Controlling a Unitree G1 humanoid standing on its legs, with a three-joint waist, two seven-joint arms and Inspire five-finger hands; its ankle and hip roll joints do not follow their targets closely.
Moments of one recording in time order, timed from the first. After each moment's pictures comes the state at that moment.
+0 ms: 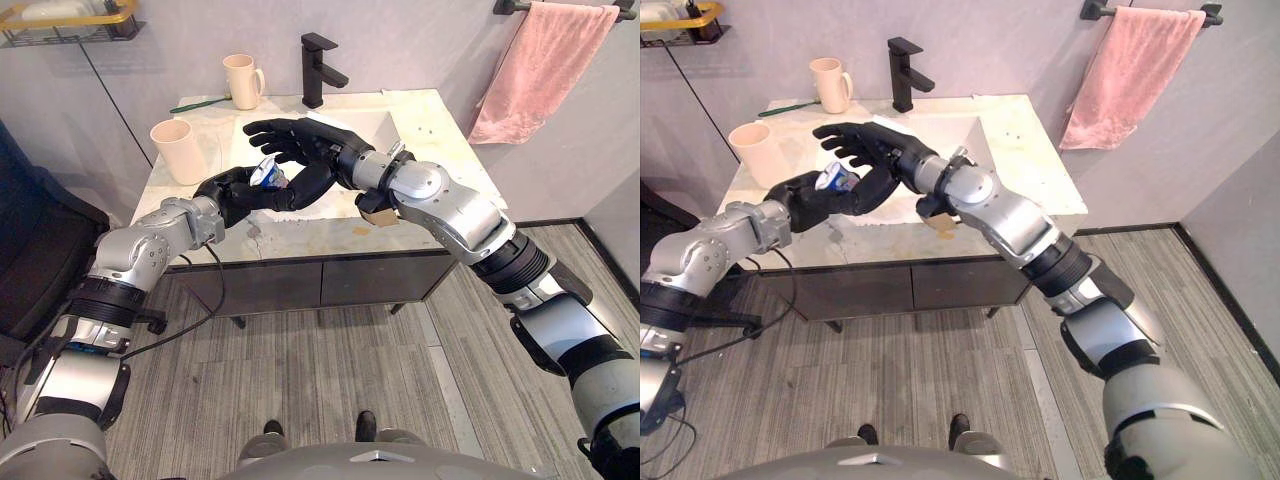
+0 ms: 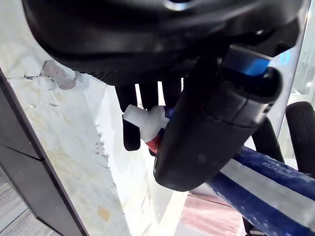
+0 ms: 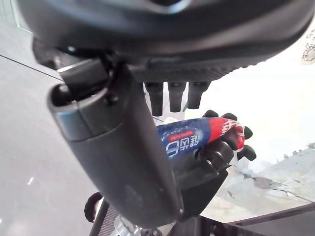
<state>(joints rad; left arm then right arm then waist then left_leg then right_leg) -0.61 0.72 -0.22 0.26 -0.89 0.54 -0.11 -0.98 -0.50 0.64 0.04 0.48 0.40 0.17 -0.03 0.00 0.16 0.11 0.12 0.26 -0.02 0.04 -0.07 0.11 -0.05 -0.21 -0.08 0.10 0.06</state>
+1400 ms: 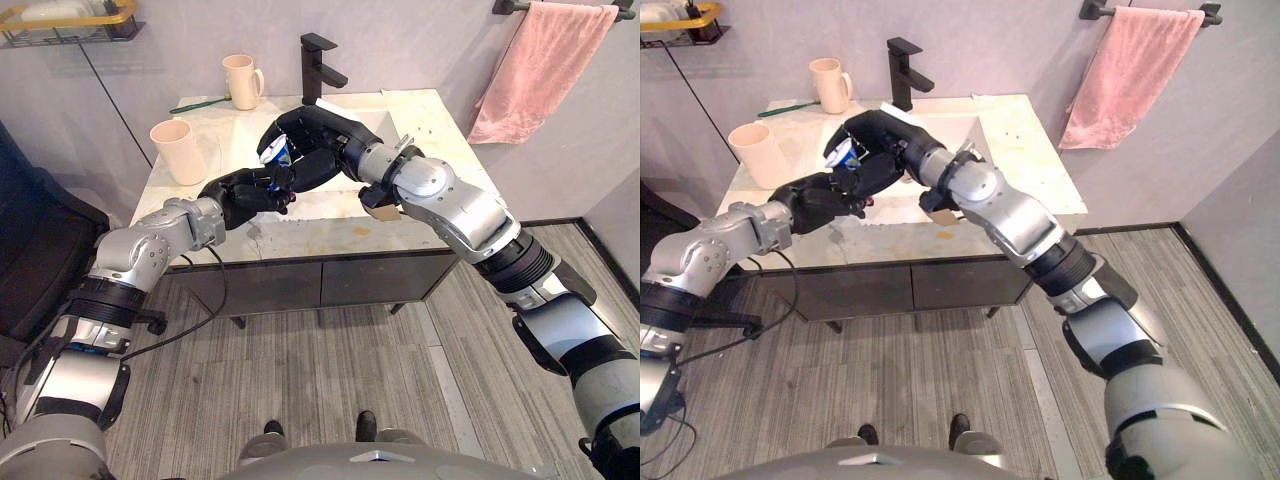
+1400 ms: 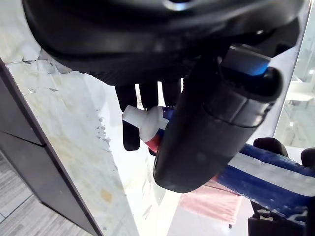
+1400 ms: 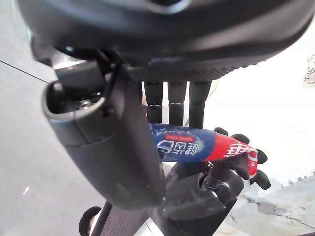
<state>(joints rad) -0.61 0.72 -0.23 0.25 -0.90 0.55 -0.17 -0.98 -0.51 0.62 0.03 0.45 0.40 0.12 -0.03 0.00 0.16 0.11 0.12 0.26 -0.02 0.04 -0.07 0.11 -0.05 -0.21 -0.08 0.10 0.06</state>
